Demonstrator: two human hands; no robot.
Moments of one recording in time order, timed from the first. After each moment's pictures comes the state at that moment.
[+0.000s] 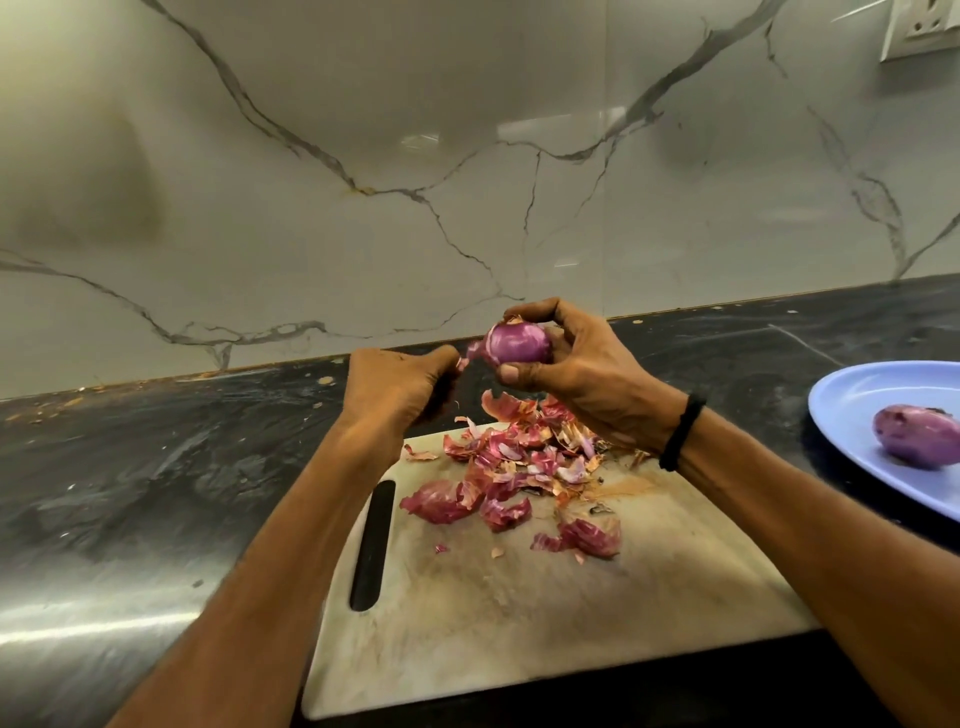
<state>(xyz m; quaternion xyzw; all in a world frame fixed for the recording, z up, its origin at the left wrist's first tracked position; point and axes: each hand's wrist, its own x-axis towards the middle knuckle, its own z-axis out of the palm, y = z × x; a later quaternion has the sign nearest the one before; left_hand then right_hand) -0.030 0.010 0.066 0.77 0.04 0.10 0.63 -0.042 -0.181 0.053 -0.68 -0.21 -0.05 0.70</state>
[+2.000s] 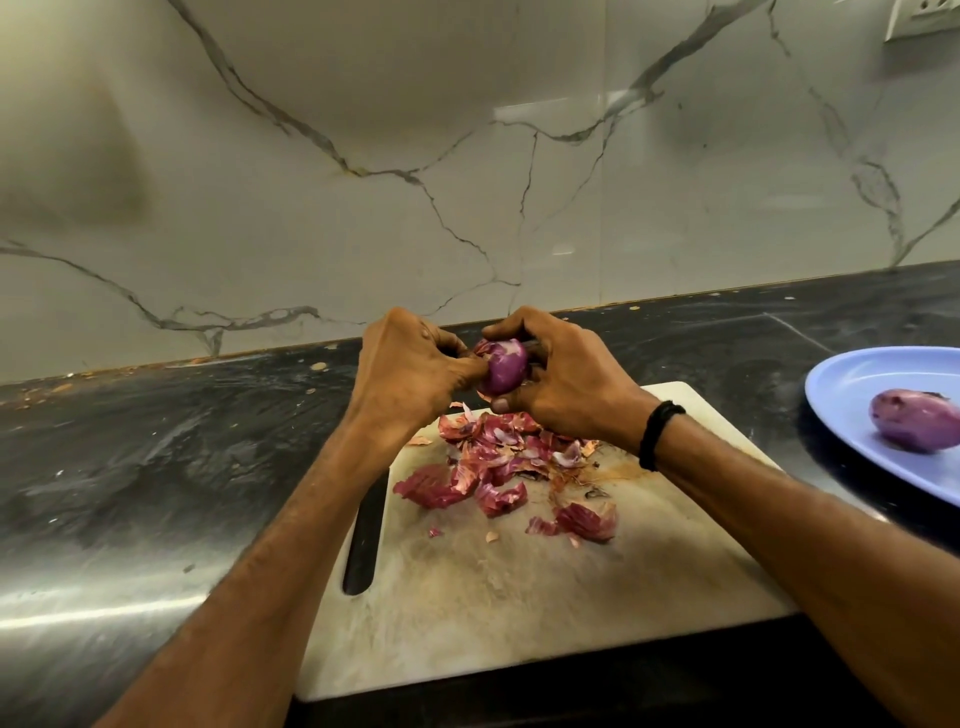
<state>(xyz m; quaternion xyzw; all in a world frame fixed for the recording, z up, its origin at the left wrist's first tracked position) -0.038 0.004 0.065 0.89 -0.17 0.23 0.36 -0.040 -0.172 0.035 -0.84 -0.22 -0.19 0.46</state>
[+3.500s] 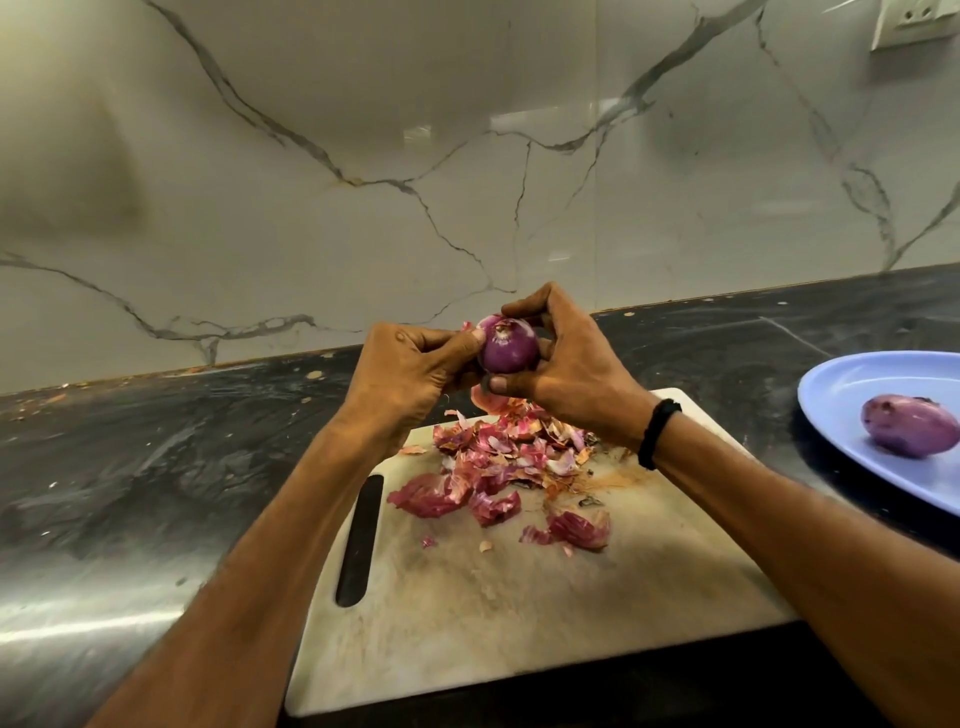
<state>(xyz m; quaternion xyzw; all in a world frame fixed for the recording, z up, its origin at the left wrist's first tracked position) -0.034 0.001 0.064 0.75 -0.19 0.08 0.63 -0.037 -0.177 0.043 -0.79 -0.21 -0.20 0.55</state>
